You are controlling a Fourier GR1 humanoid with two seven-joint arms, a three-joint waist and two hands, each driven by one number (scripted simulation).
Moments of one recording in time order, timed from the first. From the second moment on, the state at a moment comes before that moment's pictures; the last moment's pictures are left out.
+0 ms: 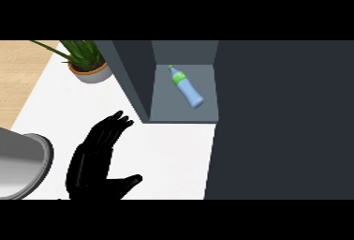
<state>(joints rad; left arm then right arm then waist) -0.03 0.37 -0.51 -1.64 0.69 0.21 -0.54 0.99 -0.39 0.45 -2.50 0.01 0.50 -0.30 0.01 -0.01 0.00</state>
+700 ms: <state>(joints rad) 0.18 0.54 -0.36 -1.80 0.85 0.08 -0.53 0.84 -0.48 0.61 -2.50 0.04 0.47 -0.20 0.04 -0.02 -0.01</state>
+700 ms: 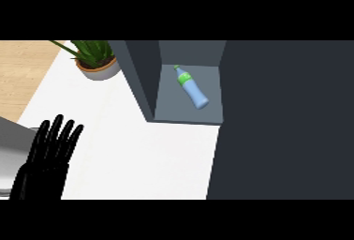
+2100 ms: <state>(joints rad) 0.31 0.75 -0.20 -1.86 0.97 -0.20 -0.52 0.57 -0.48 0.63 -2.49 -0.01 0.45 -0.04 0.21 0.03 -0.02</state>
